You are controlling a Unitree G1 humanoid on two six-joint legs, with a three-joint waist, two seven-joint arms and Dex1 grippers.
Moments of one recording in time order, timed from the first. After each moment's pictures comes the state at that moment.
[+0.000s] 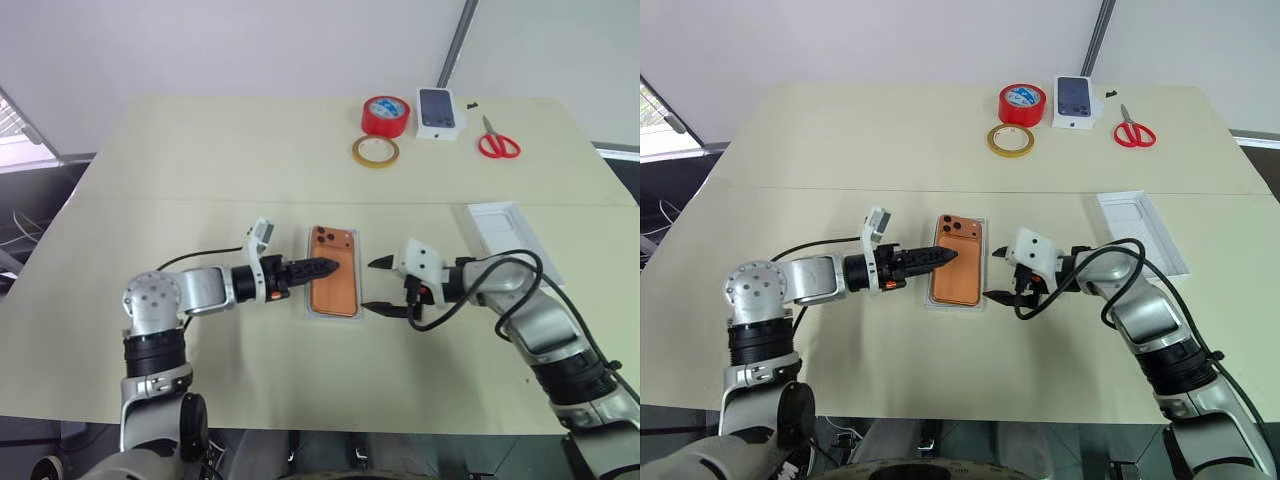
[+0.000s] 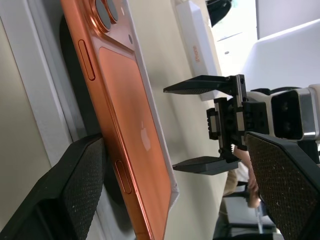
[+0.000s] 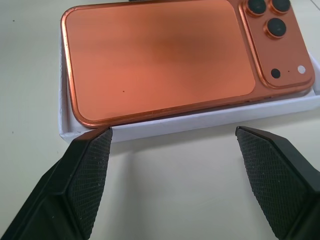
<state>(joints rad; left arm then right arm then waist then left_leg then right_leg) -0.52 0.22 0.33 -0.03 -1.19 1.52 -0.15 -0.37 -0.69 0.23 -0.15 0.16 0.39 1.04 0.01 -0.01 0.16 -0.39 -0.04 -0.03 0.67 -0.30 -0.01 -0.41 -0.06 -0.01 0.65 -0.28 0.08</state>
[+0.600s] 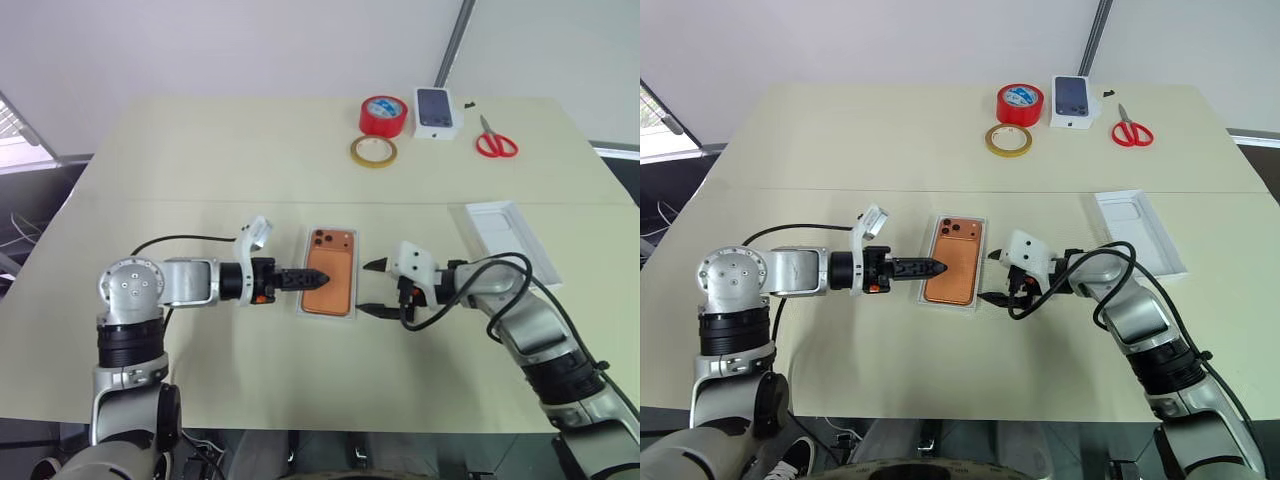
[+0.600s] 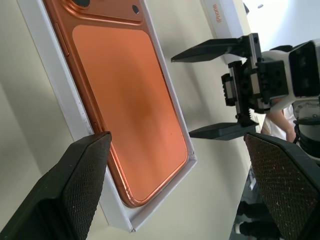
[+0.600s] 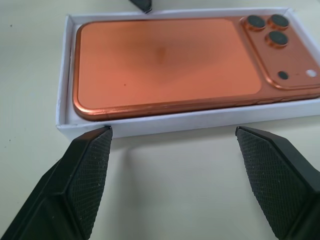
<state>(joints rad) -0.56 0.37 0.25 -0.08 -1.21 1.60 -0.17 -0.38 -0.65 0.25 -0.12 0.14 0.39 1.03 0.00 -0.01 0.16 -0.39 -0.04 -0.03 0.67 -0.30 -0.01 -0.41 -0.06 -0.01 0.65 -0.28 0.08</state>
